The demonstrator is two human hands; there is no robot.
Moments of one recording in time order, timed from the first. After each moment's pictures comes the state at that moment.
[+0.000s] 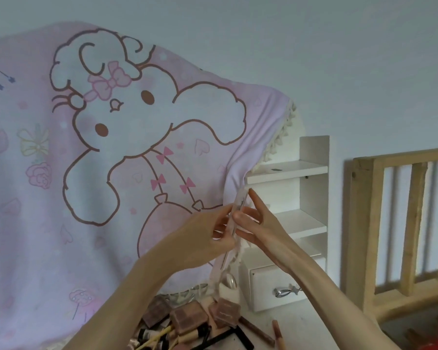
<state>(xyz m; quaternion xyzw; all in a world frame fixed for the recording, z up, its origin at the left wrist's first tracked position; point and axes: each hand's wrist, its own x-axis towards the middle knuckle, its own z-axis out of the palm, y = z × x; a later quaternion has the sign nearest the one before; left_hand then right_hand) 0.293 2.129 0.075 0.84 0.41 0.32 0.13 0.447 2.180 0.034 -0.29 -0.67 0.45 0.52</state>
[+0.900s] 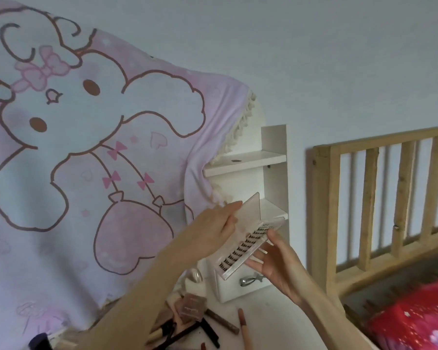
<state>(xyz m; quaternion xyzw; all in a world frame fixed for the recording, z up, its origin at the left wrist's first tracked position) 0.371 2.199 0.040 0.88 0.38 0.28 0.00 0.538 2.187 -0.045 -0.19 -0.43 0.64 0.60</state>
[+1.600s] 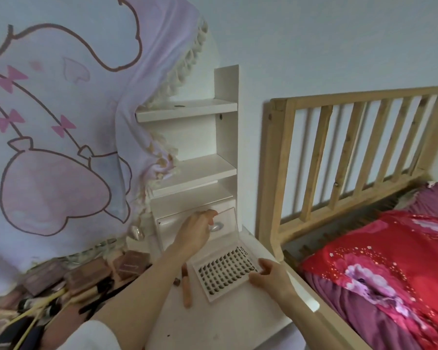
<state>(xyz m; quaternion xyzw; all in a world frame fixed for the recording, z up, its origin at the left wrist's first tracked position) 0.464 2.271 -0.123 0.84 0.48 0.24 0.05 0.637 2.152 -0.186 -0.67 -0.47 0.39 0.43</state>
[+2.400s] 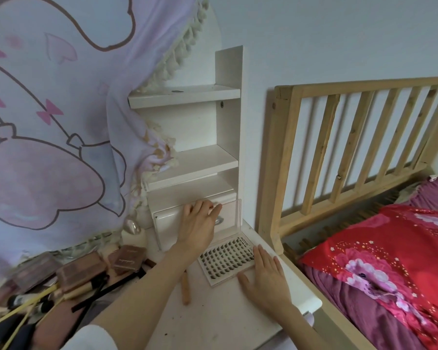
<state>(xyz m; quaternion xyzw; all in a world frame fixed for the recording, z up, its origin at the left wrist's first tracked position) 0.471 2.275 -0.140 0.85 0.45 0.22 -0.16 0.629 2.175 -0.228 -0.74 -0.65 0.05 0.18</state>
